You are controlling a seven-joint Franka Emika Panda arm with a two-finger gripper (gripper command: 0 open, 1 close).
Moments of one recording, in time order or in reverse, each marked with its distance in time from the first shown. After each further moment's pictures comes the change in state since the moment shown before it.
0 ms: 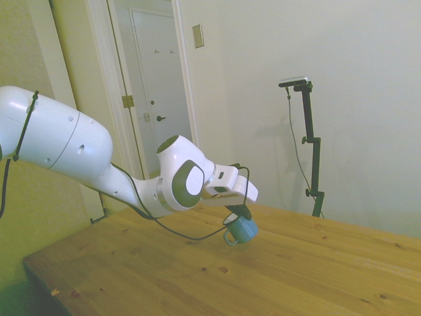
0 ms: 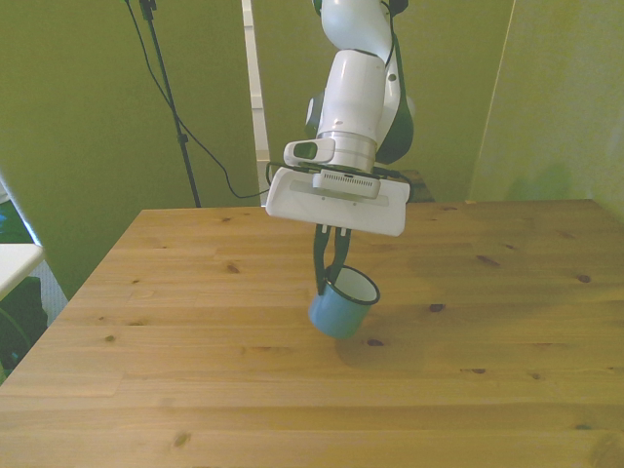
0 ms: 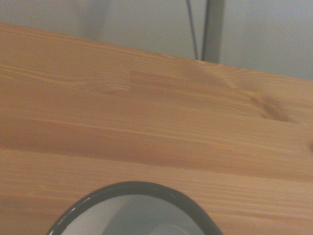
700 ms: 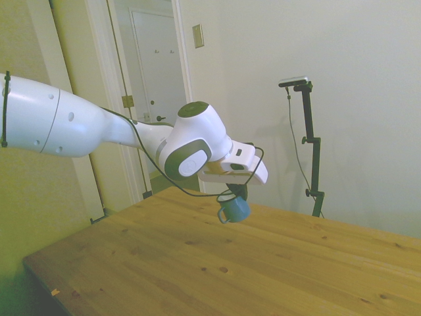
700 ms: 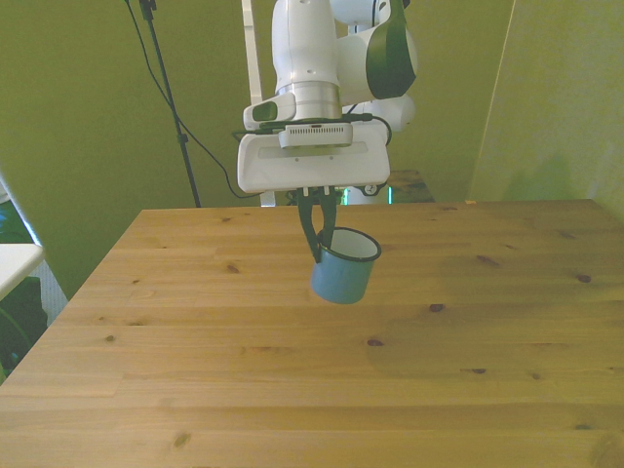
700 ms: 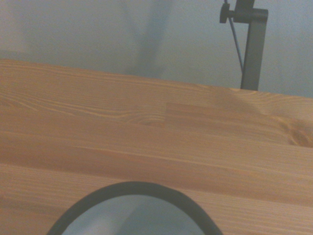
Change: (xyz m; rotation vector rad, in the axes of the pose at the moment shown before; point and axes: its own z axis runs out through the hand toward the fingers) arm 0.059 0.013 -0.046 0.105 -0.143 -0.020
